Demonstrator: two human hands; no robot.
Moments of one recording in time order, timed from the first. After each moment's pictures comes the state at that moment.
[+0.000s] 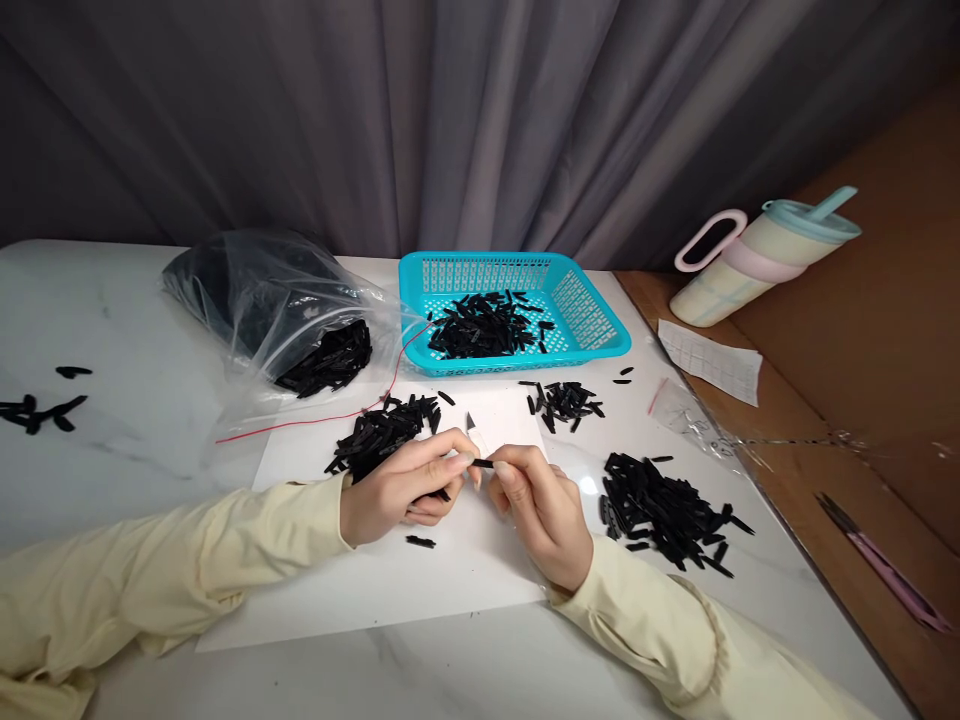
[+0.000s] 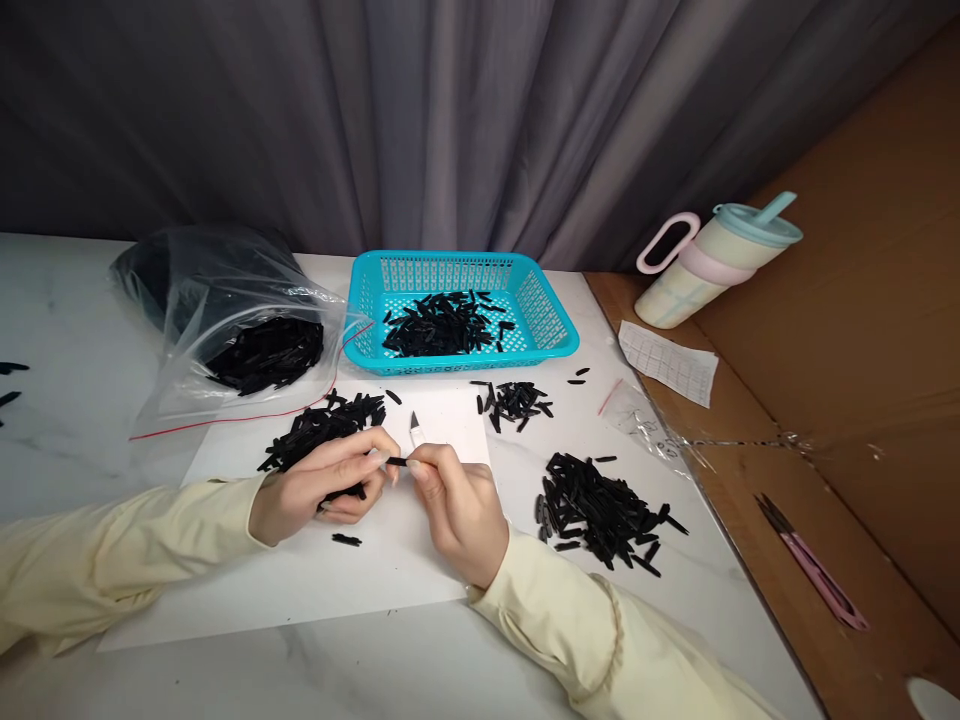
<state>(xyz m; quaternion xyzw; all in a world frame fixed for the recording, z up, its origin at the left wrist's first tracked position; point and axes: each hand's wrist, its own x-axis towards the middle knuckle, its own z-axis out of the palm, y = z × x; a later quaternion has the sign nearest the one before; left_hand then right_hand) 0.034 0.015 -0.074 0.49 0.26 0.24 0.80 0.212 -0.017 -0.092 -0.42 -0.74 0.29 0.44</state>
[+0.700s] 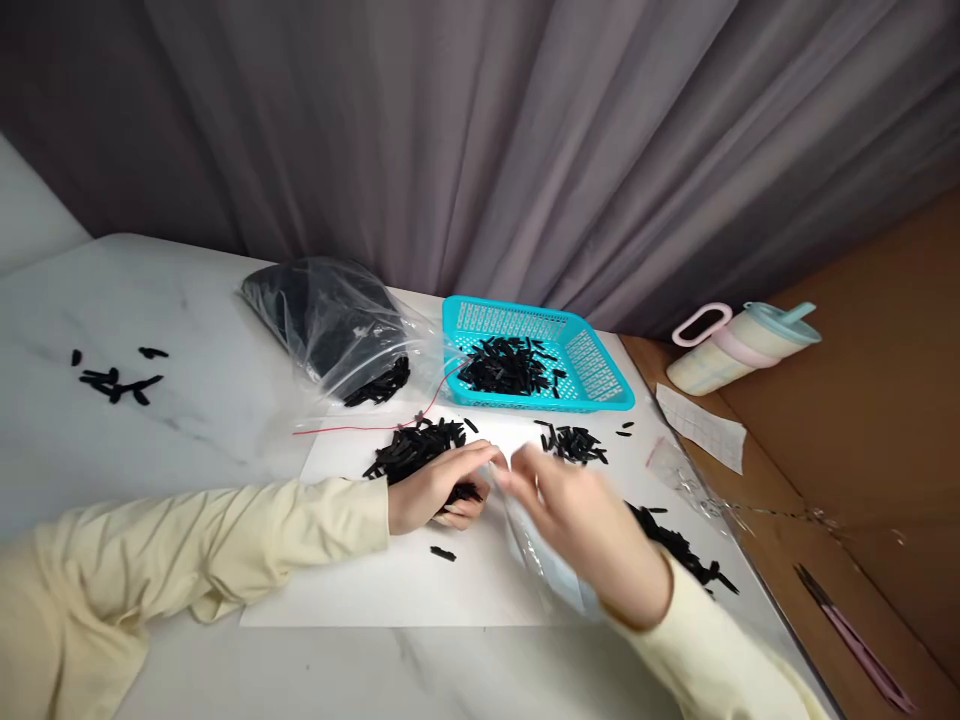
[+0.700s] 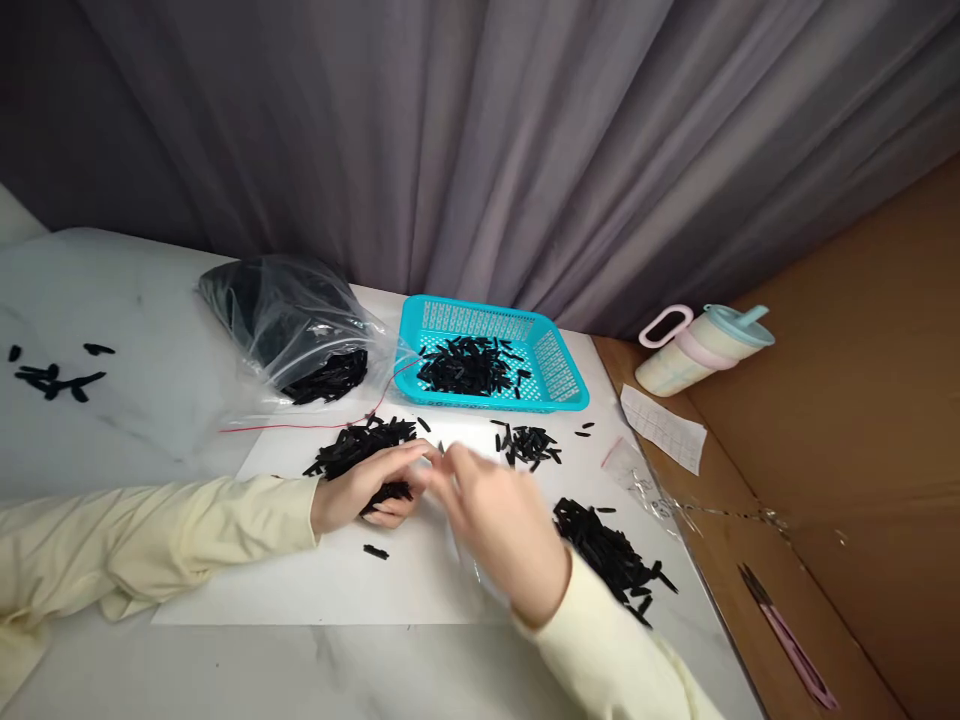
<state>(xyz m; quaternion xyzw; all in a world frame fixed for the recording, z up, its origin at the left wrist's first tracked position) 0.038 0.021 -0.071 0.43 0.26 0.26 0.82 0.207 0.010 -0.030 -0.45 -0.88 -0.02 0.16</state>
